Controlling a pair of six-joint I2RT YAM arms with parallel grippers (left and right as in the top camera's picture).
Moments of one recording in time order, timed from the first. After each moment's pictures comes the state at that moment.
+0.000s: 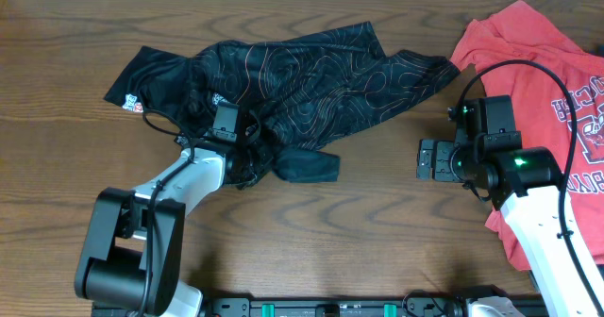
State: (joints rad) left arm -0.25 1.69 0.79 -0.33 0.35 -0.96; right arm 0.15 1.21 0.99 -0.94 0.02 0.23
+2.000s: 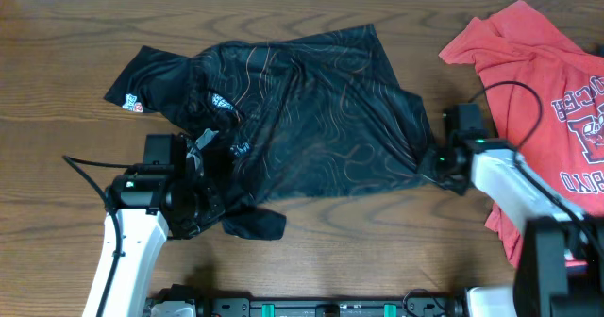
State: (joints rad) left arm -0.01 1.13 0.81 -1.13 0.30 -0.46; right arm 0.05 1.55 0.81 -0.64 -0.08 0.57
